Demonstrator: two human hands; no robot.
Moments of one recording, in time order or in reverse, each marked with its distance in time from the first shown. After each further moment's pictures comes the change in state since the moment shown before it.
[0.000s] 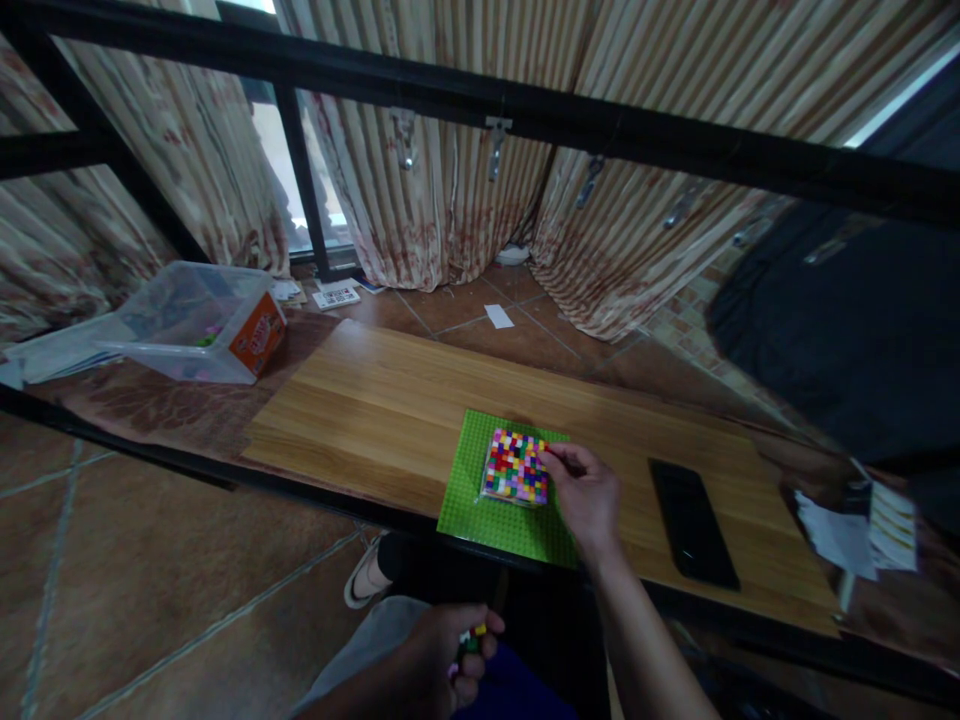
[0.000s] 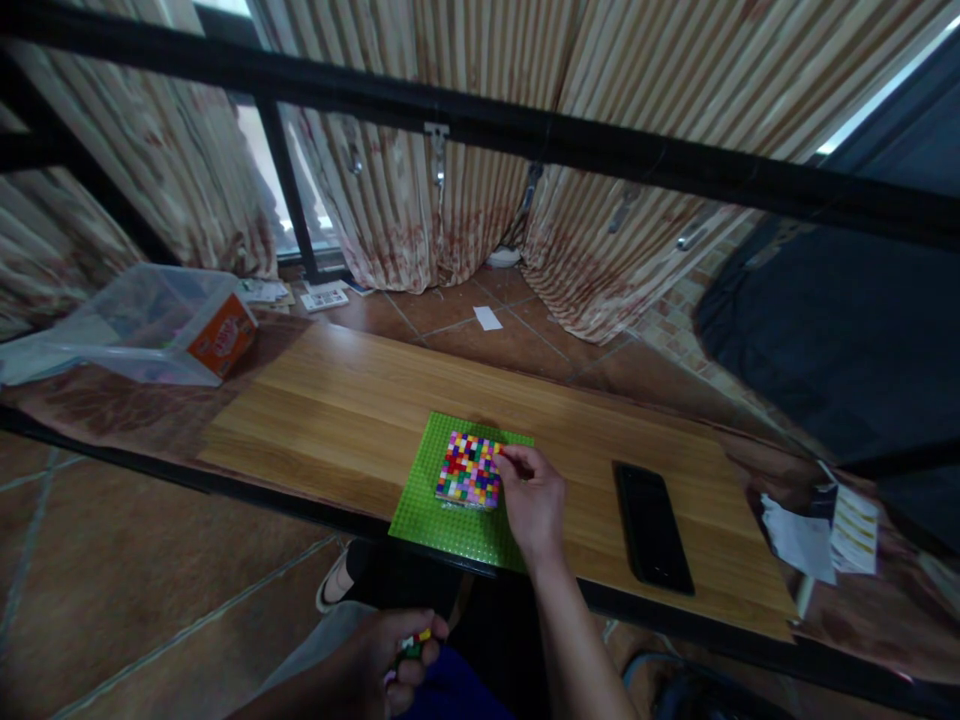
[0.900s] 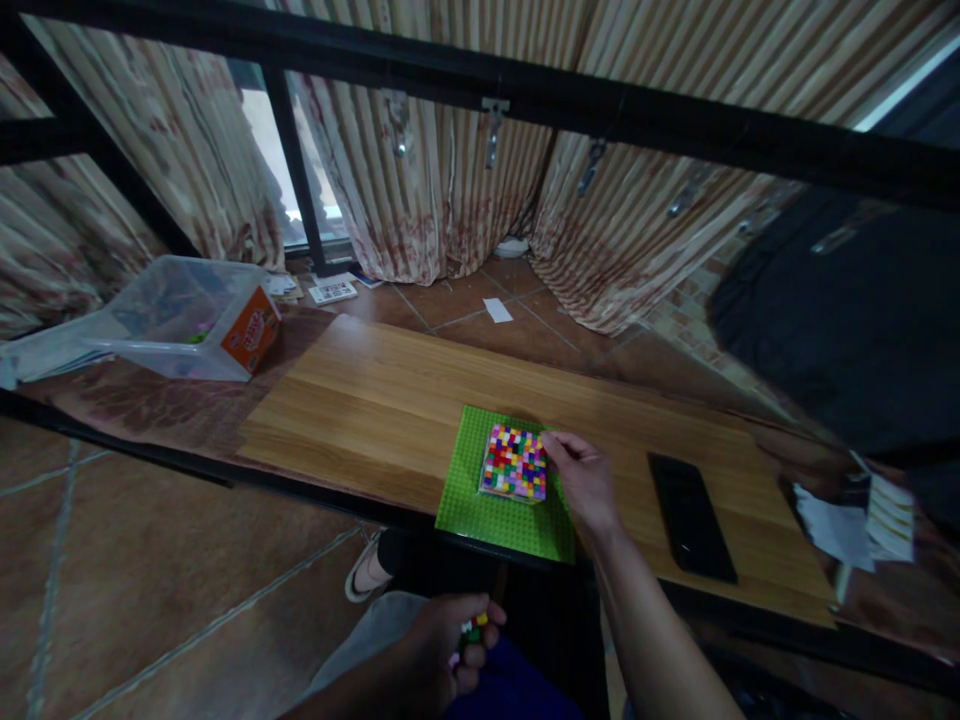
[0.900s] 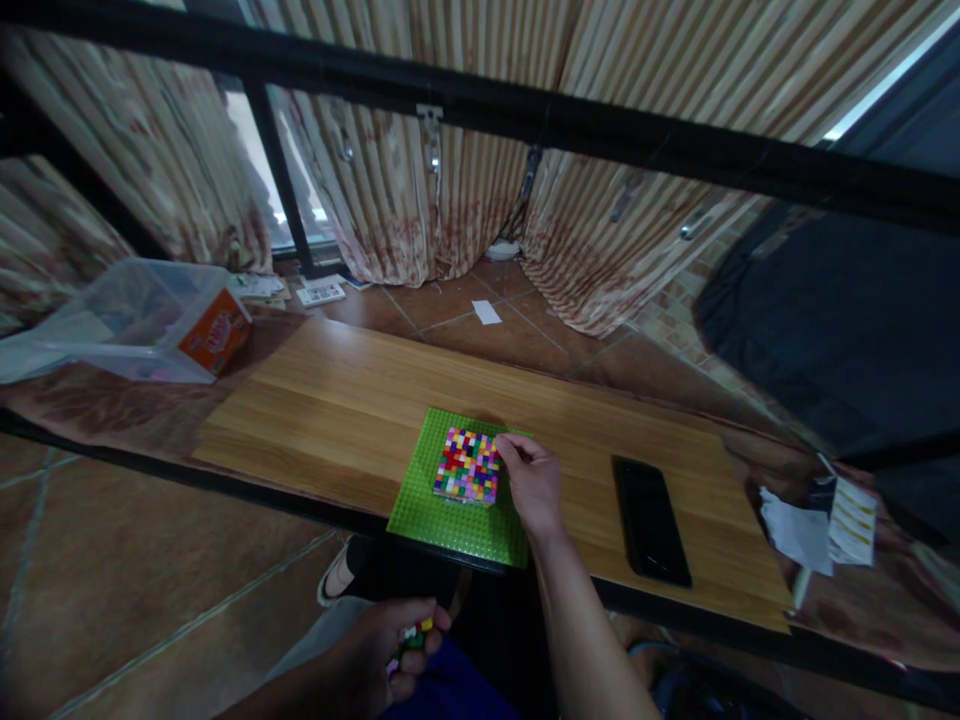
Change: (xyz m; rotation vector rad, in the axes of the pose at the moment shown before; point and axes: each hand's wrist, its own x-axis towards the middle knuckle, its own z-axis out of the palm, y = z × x) left_hand 0.004 0.001 -0.002 0.048 -0.064 0.029; right_hand 0.018 0.008 0.004 0.264 -0.092 0.168
